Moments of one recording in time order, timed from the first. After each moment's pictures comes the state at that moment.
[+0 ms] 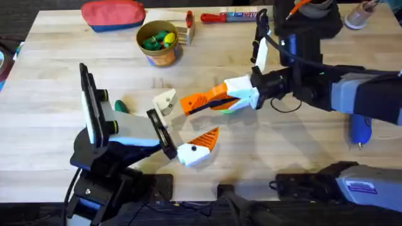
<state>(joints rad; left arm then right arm) -0.28 0.01 0.01 -0.06 0.80 -0.09 0.37 1.43 0.64 0.07 -1.33 0.85</state>
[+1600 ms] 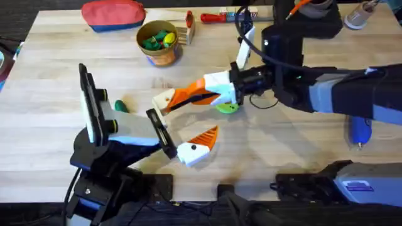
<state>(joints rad) -0.28 0.01 0.01 -0.06 0.79 -0.10 0.51 1.53 0.67 0.36 -1.15 1.09</state>
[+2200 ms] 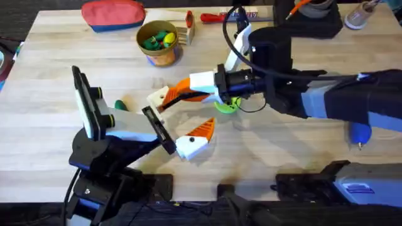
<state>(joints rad) -0.27 0.01 0.01 -0.06 0.72 -0.14 0.62 1.53 0.68 0.40 -0.90 1.08</state>
